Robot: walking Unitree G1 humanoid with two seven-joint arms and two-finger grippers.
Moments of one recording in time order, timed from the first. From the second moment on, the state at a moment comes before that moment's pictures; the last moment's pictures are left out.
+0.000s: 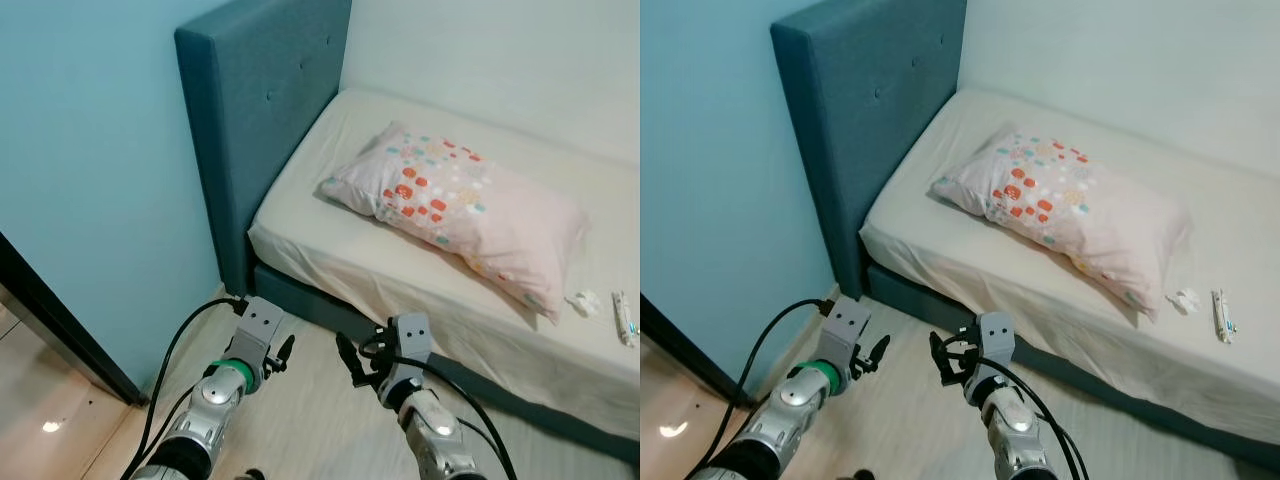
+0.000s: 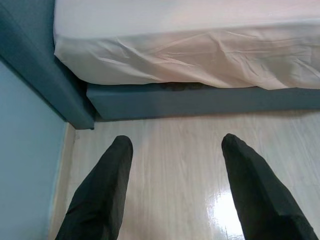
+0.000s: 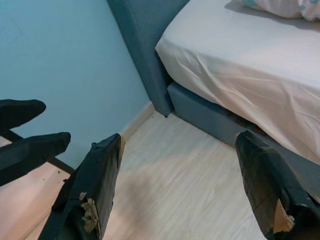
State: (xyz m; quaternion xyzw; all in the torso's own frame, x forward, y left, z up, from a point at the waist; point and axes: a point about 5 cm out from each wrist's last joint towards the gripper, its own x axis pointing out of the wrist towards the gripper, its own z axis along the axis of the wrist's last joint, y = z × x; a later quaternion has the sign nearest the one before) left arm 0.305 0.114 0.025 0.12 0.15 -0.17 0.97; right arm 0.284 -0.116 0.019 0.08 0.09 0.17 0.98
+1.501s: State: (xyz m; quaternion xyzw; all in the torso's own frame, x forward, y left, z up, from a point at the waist) left arm 0.308 0.098 0.031 0.11 0.13 -0.19 0.97; right arm 0.284 -0.133 0.015 0.07 0.10 0.15 0.98
